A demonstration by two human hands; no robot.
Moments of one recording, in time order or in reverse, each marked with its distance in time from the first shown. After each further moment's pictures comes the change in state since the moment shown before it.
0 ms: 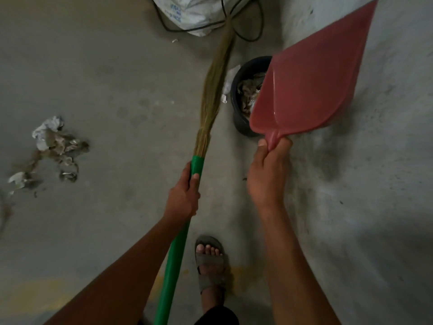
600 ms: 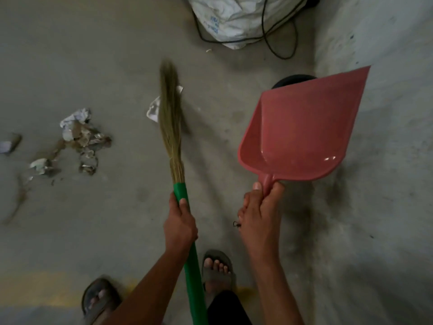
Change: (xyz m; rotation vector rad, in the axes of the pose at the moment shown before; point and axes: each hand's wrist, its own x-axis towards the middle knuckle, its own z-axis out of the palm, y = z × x) left_hand -0.018 -0.064 -0.015 -0.193 0.327 -0.237; right_hand -0.080 0.009 0.043 0.202 -0.228 0.124
